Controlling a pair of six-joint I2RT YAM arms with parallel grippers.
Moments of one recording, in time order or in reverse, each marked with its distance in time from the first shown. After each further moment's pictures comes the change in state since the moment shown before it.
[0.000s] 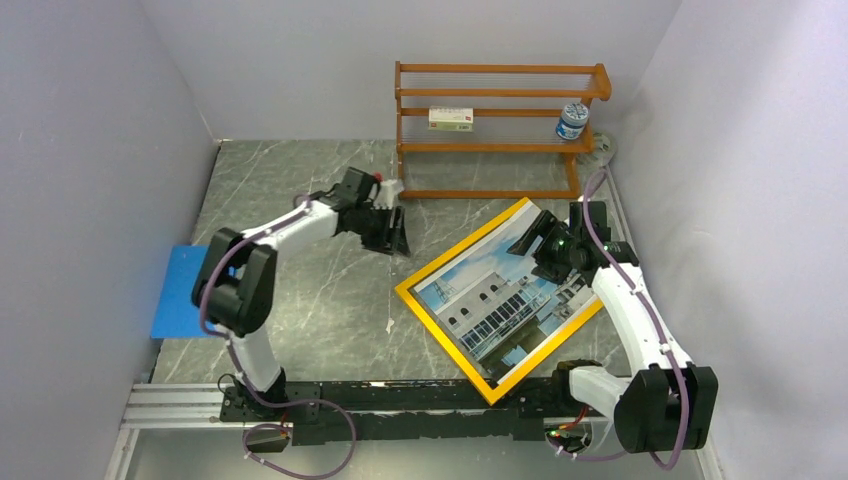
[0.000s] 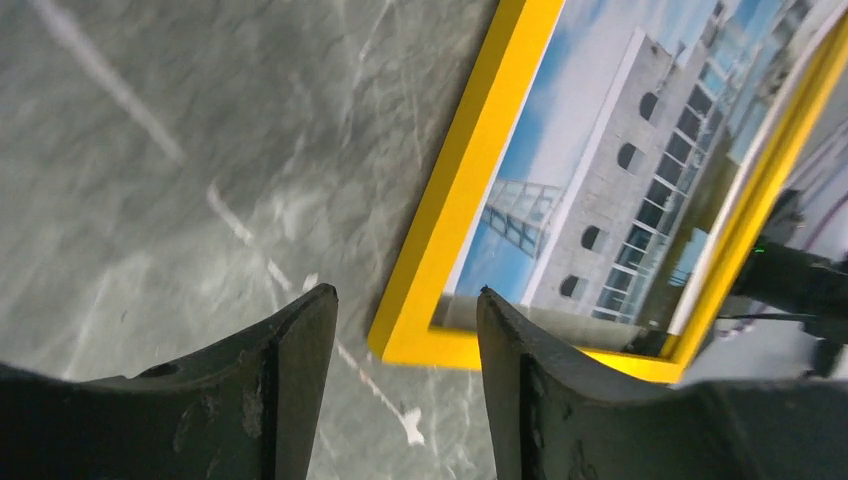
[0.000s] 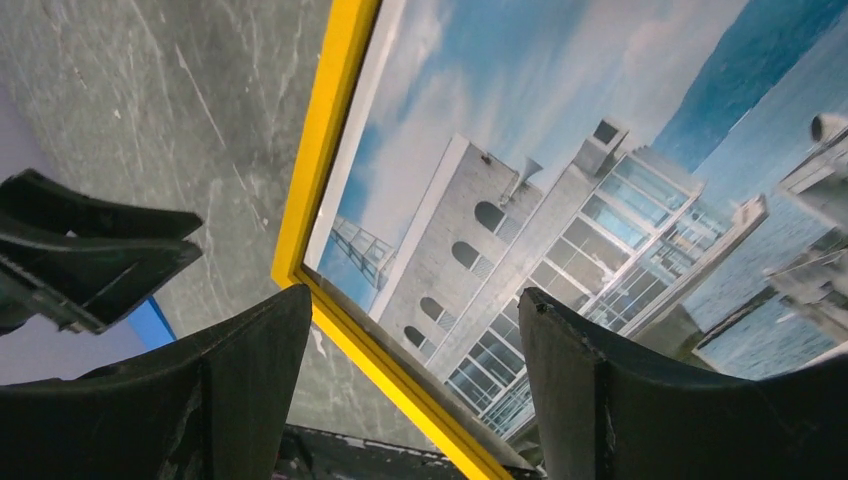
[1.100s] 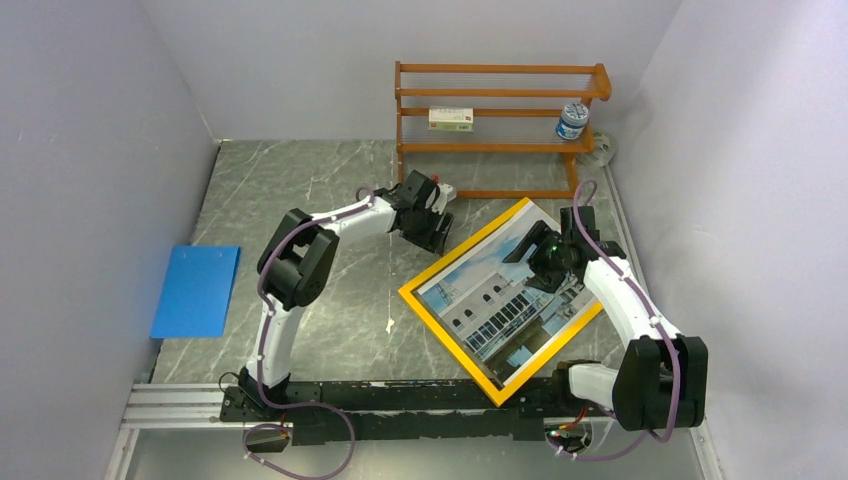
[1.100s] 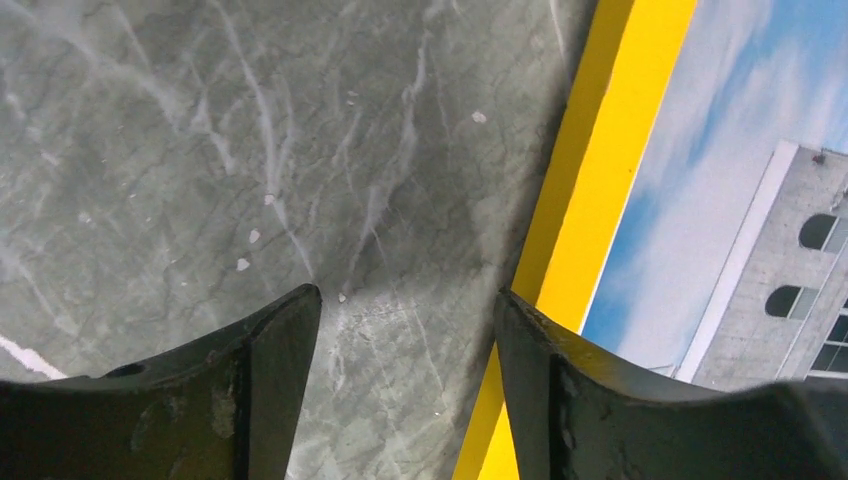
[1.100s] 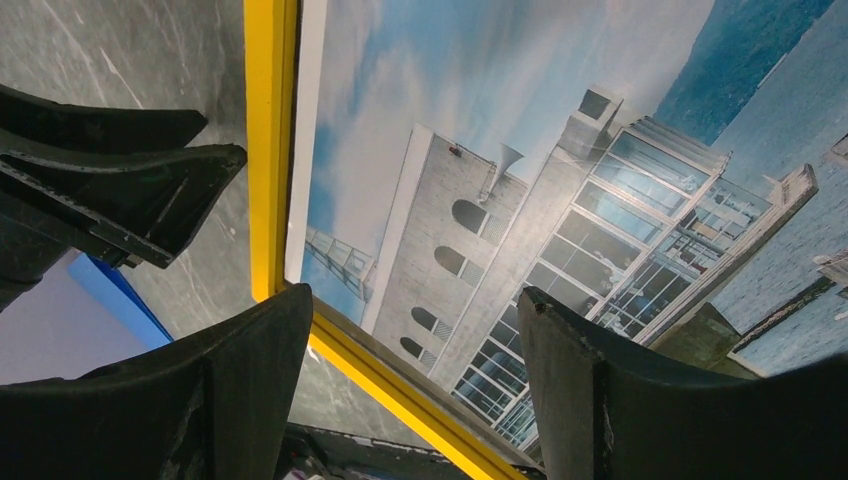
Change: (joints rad) left arm -0.229 0.408 0.401 -0.023 -0.283 0.187; right arm 0.000 0.103 -0.083 0.062 -0.016 0.083
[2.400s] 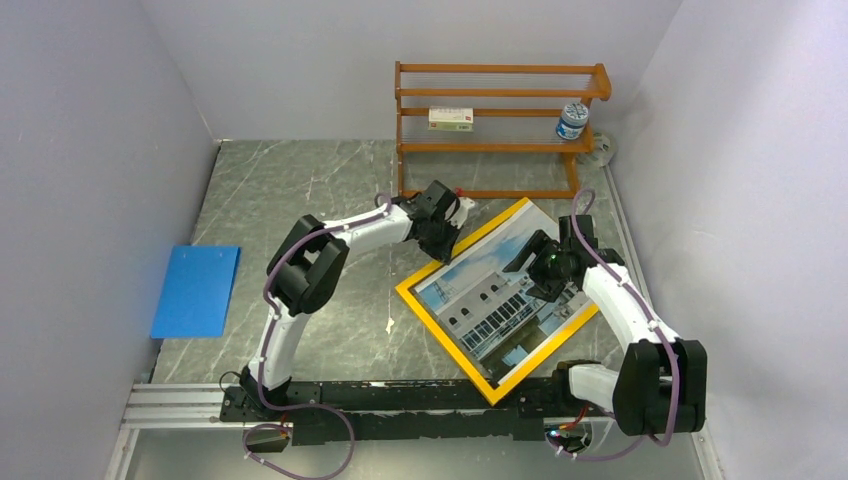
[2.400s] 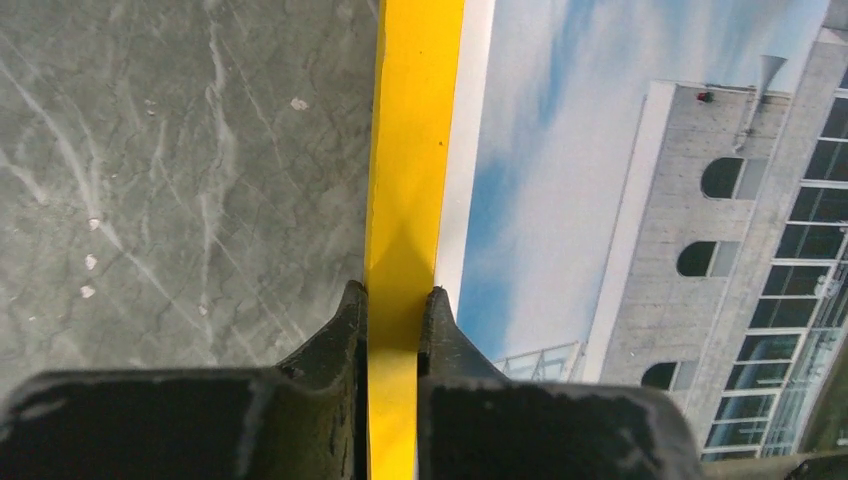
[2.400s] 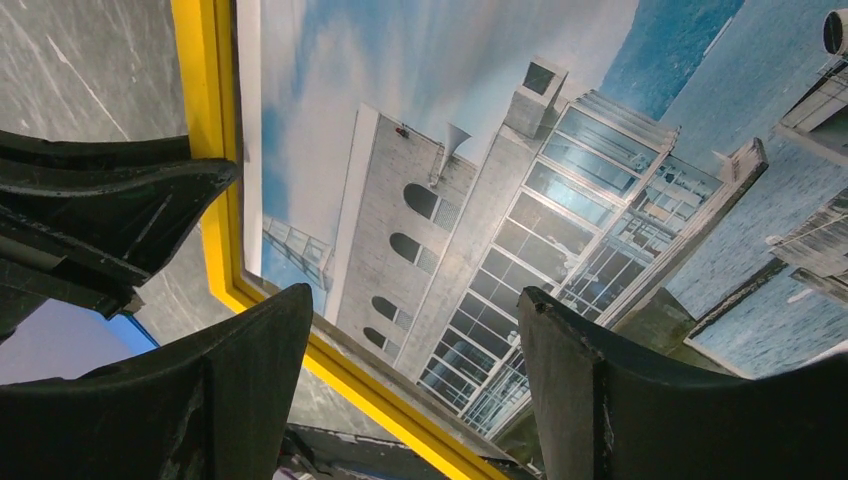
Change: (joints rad) left arm -0.096 0.000 0.006 -0.005 -0.003 0.037; right arm 0.000 -0.017 -0.066 0.006 0.009 -0.002
